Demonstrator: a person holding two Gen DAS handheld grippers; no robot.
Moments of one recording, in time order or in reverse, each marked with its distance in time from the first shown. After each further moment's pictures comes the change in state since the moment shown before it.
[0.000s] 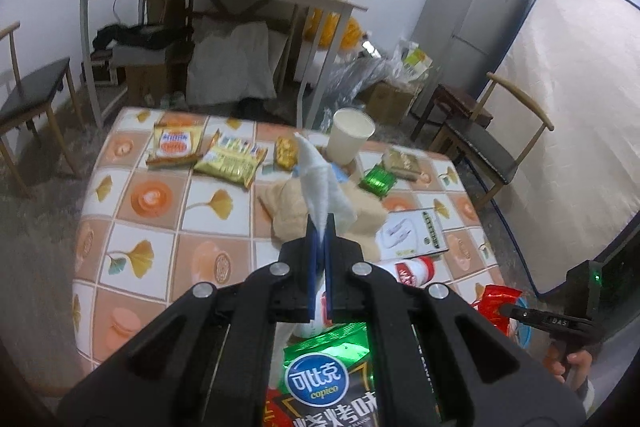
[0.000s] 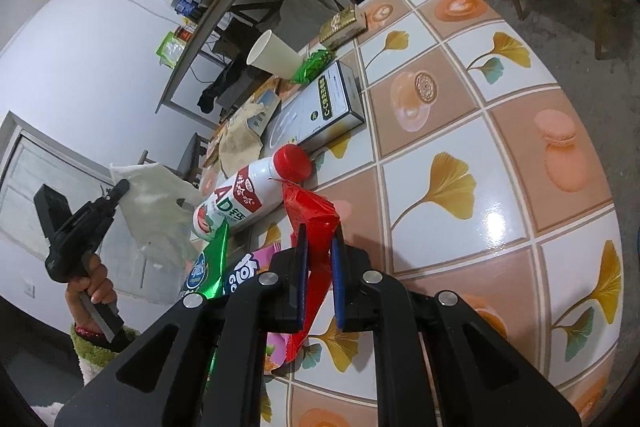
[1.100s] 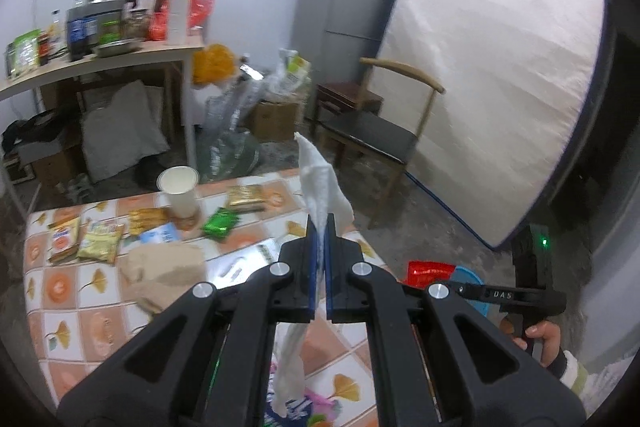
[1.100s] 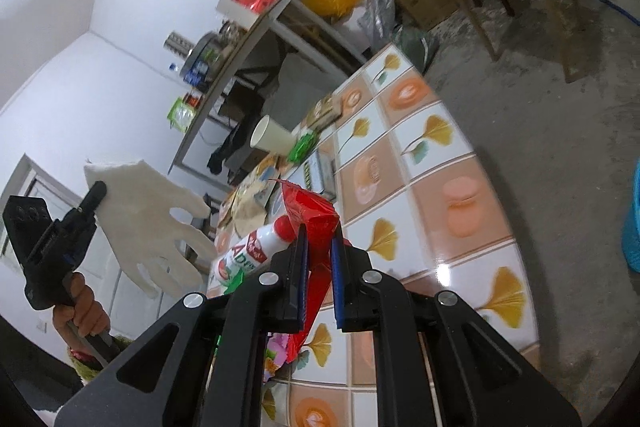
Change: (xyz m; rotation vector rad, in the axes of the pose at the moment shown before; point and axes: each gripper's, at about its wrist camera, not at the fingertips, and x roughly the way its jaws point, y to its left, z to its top) left arm -0.021 -0.199 0.010 0.318 -0.033 -0.287; right arm -0.112 -0.038 0.008 0.068 -0.229 0.028
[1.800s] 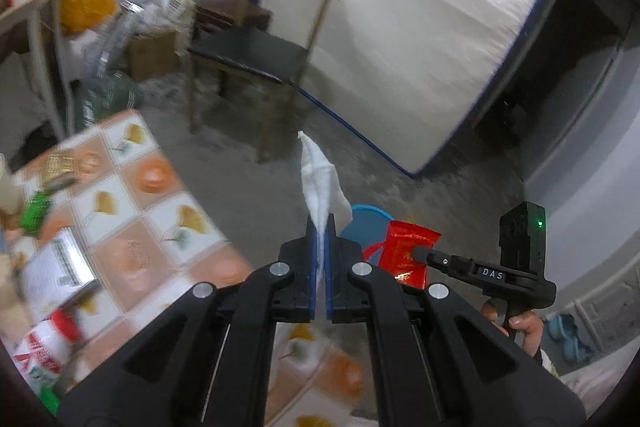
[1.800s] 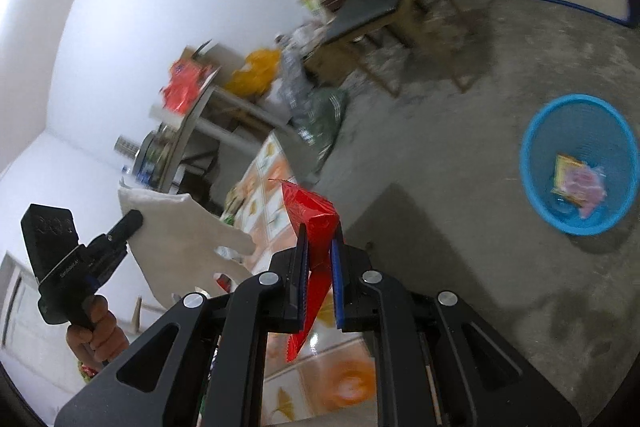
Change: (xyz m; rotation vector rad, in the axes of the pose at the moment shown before) left arm 0.176 -0.175 -0.018 0.093 0.324 -0.345; right arm -0.141 -0.138 -0.010 0.256 -0.248 -0.150
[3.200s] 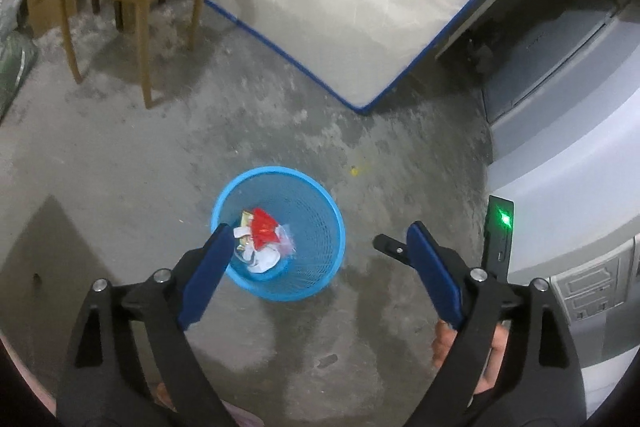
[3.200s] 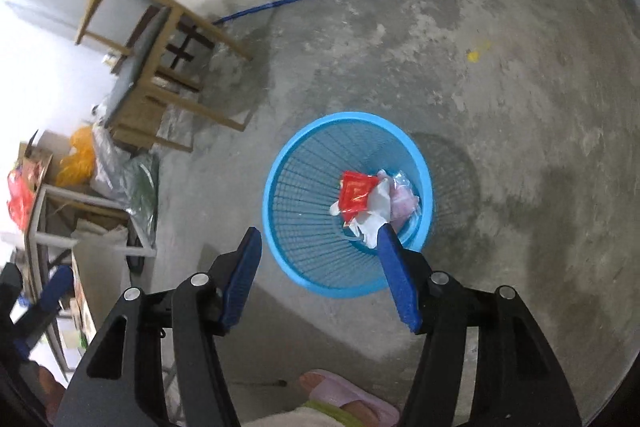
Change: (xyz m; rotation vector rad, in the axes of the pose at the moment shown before) left arm 0.278 -0.132 0.008 0.028 0.260 -0.163; right arm -0.031 -0.235 0.073 0.301 -0.079 -0.533
